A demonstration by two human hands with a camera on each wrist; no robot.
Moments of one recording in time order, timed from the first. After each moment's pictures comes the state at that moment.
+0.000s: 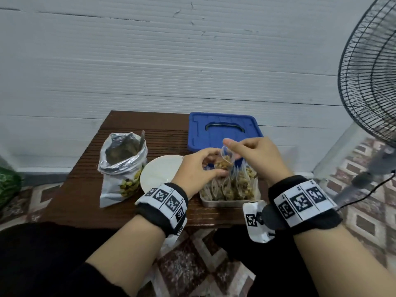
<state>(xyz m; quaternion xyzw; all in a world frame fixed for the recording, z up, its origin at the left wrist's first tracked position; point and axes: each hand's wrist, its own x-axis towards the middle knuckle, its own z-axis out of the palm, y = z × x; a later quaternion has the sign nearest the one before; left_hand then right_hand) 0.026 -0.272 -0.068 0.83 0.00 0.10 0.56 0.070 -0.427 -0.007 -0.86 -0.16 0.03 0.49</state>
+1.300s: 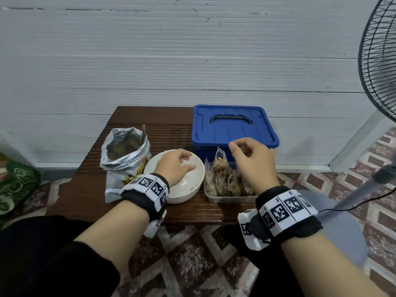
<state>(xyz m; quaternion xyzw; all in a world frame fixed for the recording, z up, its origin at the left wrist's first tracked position) 0.040 -0.218 -0.103 0.91 0.16 0.03 0.39 0.076 -0.419 -0.058 -0.86 -0.14 -0.06 0.48</state>
